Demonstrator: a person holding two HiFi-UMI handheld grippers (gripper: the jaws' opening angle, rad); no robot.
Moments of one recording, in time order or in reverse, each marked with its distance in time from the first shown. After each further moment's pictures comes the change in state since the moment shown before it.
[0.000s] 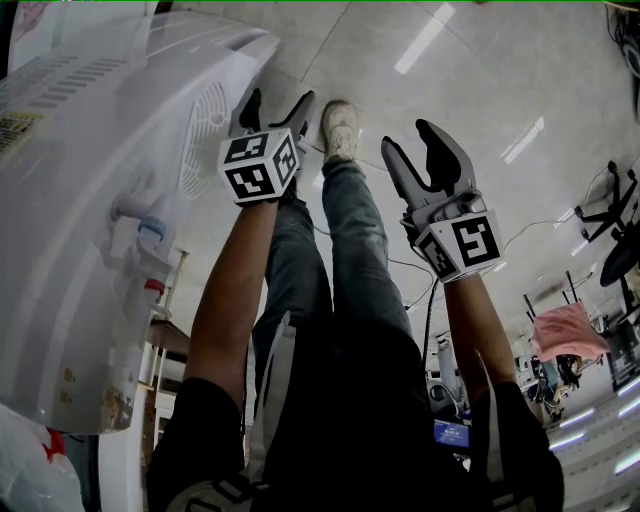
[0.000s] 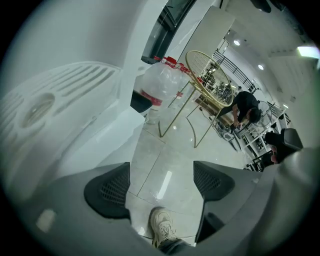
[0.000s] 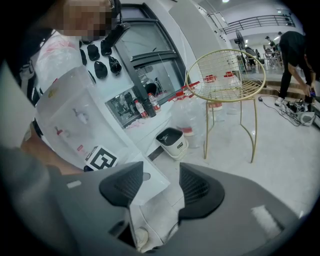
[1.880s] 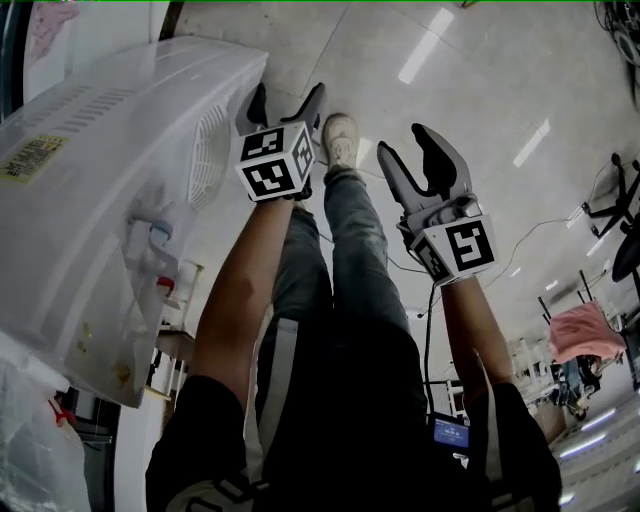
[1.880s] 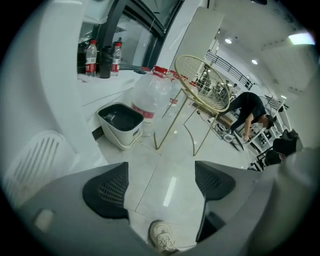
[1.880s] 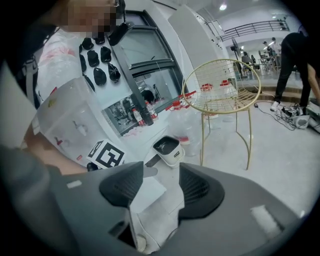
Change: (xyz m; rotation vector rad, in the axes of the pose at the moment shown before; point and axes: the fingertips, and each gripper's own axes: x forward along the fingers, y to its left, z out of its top) left arm 0.003 -0.045 0.063 0.080 -0.075 0.032; right arm -0.020 -0.003 0.037 0.002 -0.086 -0.029
